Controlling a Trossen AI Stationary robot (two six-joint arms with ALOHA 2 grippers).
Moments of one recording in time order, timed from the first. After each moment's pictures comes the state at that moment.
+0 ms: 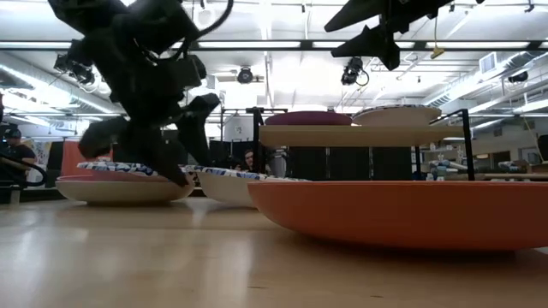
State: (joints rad) left arm -0.13 1.49 0.67 -0.08 -0.21 0.58; right arm 0.11 1.16 0.82 -0.06 0.29 0.52
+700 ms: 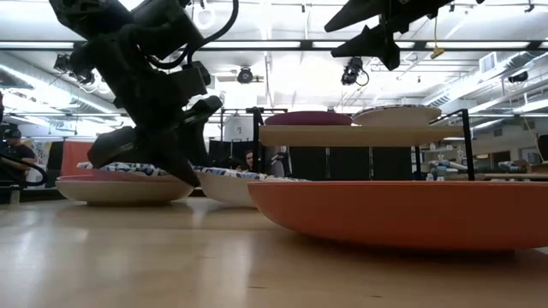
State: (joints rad) left arm -0.13 1.52 0.67 -0.05 -0.27 0.59; right arm 0.11 1.16 0.82 -0.06 0.29 0.52
